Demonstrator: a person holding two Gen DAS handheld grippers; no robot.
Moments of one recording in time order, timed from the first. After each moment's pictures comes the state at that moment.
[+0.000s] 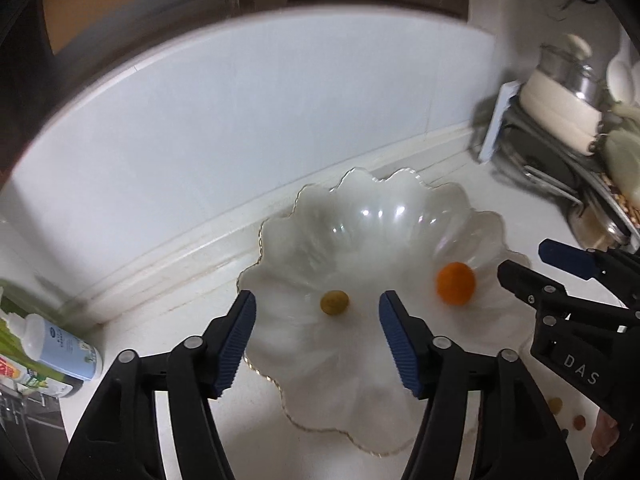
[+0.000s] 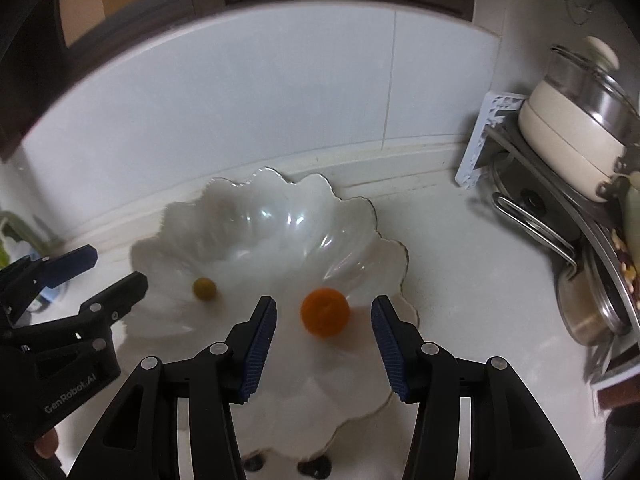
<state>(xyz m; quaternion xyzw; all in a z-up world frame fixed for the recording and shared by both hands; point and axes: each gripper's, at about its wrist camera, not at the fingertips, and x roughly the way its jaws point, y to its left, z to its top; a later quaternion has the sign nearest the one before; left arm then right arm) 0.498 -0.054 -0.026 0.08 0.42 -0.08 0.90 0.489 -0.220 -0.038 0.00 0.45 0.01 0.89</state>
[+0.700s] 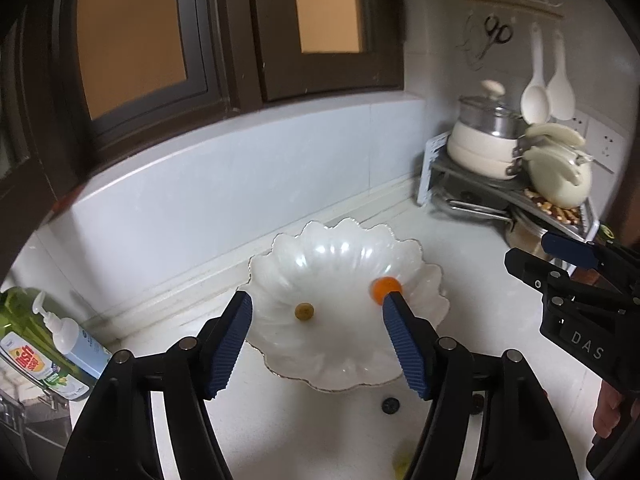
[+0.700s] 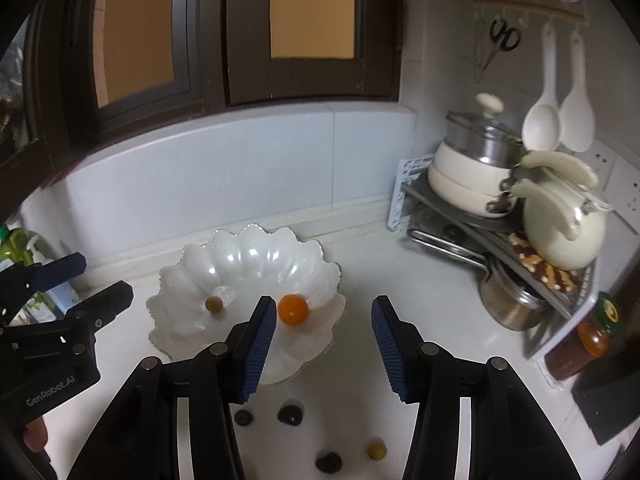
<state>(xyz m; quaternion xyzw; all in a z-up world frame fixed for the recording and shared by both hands) 0.382 -0.057 0.042 0.08 0.31 -0.13 0.94 0.363 -0.231 0.033 0.00 0.33 -0.05 0.94</state>
